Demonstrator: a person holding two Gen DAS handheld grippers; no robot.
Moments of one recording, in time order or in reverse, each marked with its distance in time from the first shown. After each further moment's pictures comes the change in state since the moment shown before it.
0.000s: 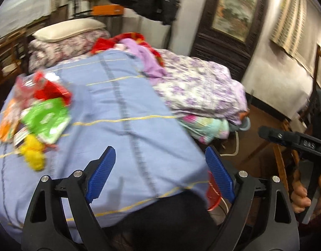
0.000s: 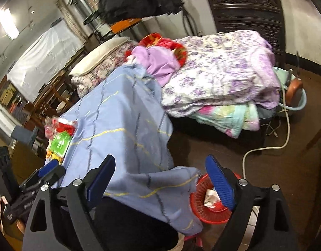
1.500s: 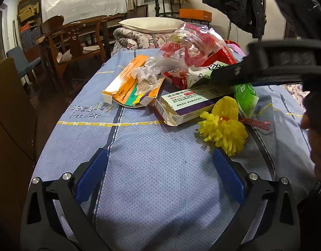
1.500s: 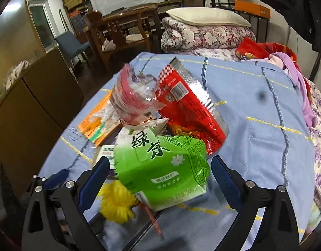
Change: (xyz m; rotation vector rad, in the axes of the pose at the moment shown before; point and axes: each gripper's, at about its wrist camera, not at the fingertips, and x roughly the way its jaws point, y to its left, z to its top) left arm -0.014 0.193 -0.068 -0.185 -0.076 0.470; right arm 0.209 0.342 0.005 -0.644 0.212 0.226
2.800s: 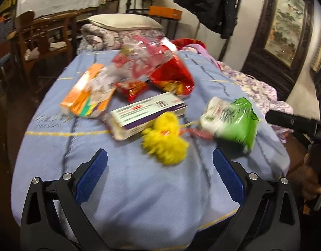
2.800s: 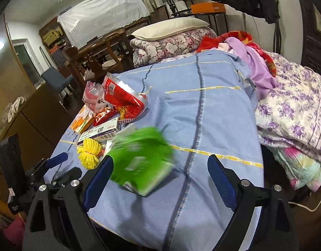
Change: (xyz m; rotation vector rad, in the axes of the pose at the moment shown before) left arm -0.014 -0.027 0.028 0.013 0.048 -0.278; right arm -0.103 -0.092 -0.096 0.241 -0.153 -0.032
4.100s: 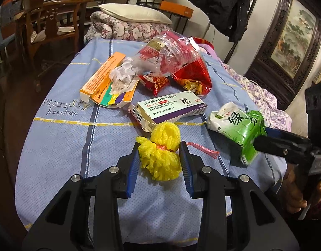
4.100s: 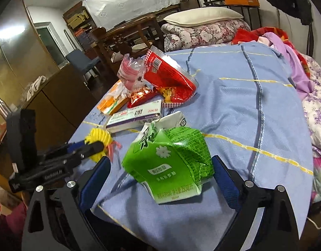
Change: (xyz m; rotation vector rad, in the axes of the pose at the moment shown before) left arm -0.014 0.044 -0.006 -0.104 0.029 -0.010; right arm 0.043 0.055 -0.005 -0.110 0.098 0.174
